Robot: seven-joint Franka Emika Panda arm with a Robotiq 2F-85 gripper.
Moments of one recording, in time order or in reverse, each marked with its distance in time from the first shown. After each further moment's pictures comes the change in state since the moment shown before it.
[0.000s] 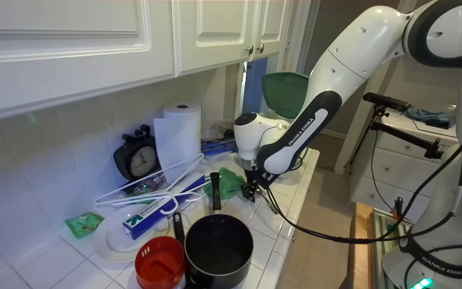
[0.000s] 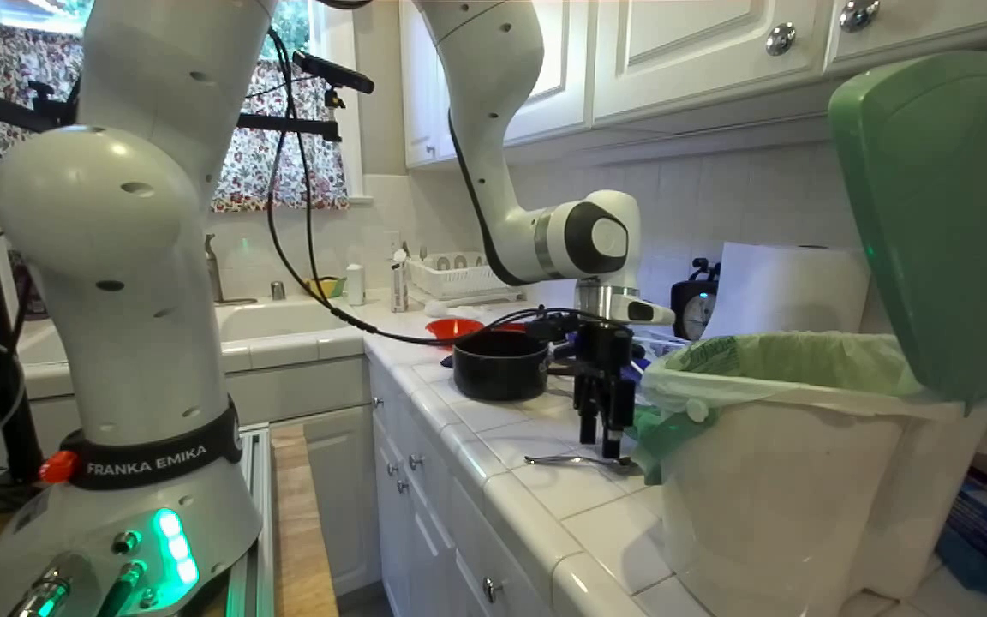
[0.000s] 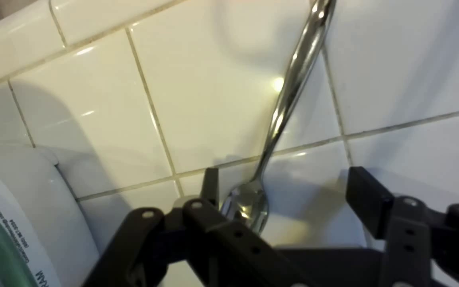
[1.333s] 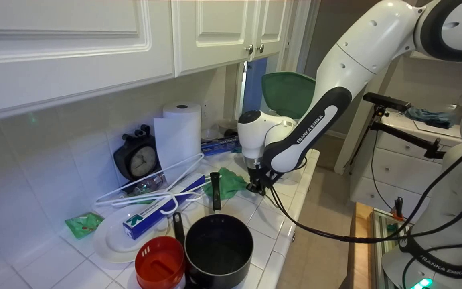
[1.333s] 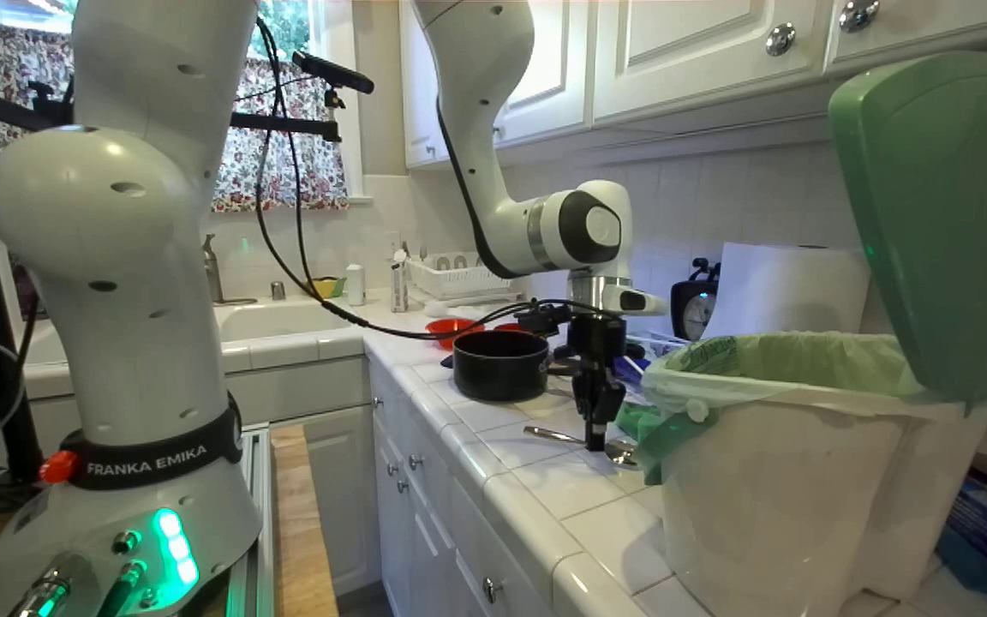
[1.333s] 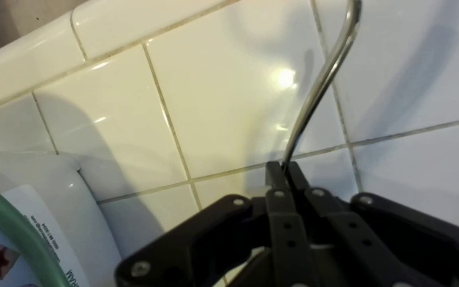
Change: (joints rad) arm -0.040 -0.051 0.039 -0.043 -0.055 -0.006 0.056
